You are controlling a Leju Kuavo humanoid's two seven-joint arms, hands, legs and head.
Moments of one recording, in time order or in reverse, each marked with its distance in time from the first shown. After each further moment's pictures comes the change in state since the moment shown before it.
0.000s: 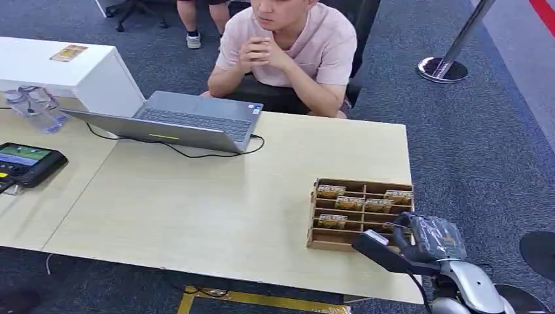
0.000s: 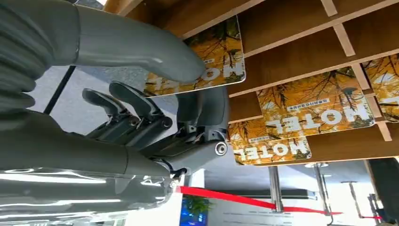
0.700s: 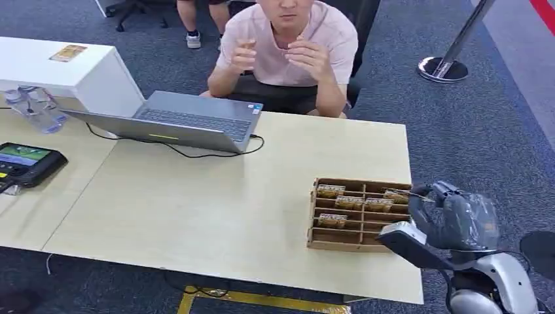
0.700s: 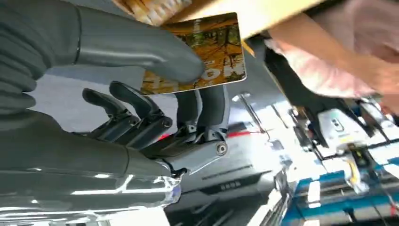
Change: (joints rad) left arm 0.000 -0.001 0.000 0.000 -0.004 0.006 0.016; right arm -0.025 0.021 -0.072 -0.221 -0.113 -0.195 -0.205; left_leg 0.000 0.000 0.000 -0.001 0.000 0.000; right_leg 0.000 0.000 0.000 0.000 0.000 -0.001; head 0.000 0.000
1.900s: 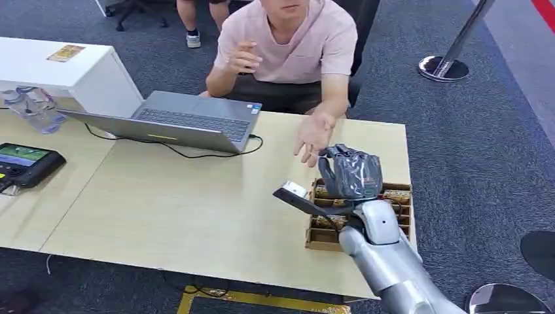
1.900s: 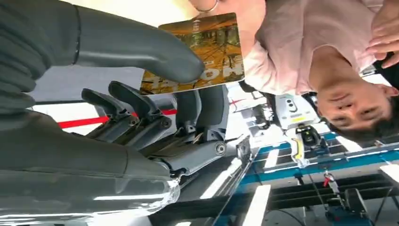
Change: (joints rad) left arm -0.011 0.000 -0.002 0.000 -0.040 -0.029 -0.010; right arm -0.494 0.413 0.101 0.977 0.349 -0.506 -0.133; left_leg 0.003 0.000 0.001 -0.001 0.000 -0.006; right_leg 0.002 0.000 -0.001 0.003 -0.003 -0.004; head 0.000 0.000
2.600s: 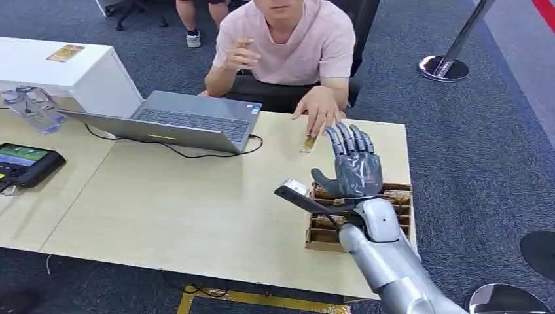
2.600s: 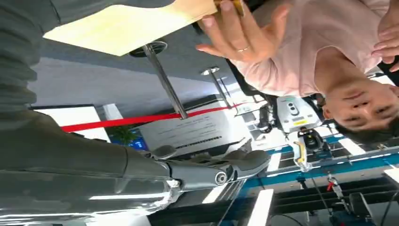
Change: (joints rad) left arm 0.000 0.001 0.000 0.000 0.021 0.000 0.011; right arm -0.016 0.016 -0.047 0.034 -0.016 0.000 -0.035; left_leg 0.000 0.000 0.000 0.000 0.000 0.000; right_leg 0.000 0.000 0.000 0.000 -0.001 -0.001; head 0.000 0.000
